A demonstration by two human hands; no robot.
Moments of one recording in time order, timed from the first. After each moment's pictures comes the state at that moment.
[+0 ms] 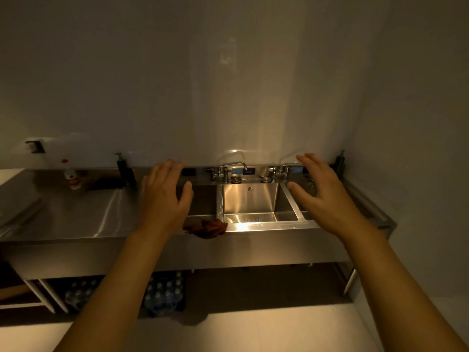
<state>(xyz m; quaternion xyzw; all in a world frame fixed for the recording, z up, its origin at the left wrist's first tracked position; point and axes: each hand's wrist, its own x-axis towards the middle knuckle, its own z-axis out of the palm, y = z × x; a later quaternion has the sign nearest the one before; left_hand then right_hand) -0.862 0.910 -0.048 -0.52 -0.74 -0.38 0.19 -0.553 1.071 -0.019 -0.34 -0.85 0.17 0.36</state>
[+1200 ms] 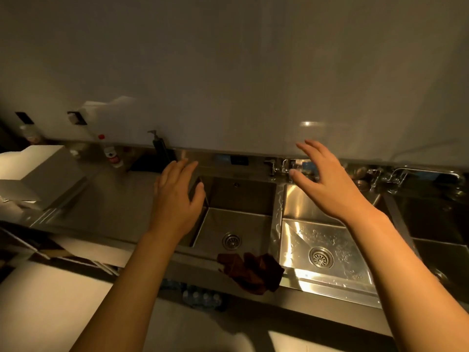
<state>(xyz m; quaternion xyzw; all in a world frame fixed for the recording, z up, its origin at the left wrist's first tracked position) -1.157 1.197 -0.152 -0.41 -0.85 -0.30 0.14 -0.933 1.458 -0.122 -0.22 -0.90 0.25 0.27</state>
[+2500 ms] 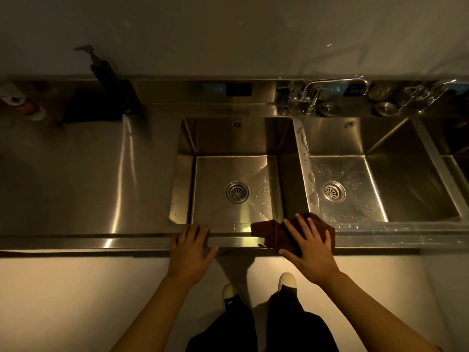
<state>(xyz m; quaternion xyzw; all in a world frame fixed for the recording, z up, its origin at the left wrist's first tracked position) -1.327 1.104 -0.484 -0.47 -0.85 -0.07 -0.22 -1.028 1.310 -0.479 -0.41 -0.88 0.20 -0.09</state>
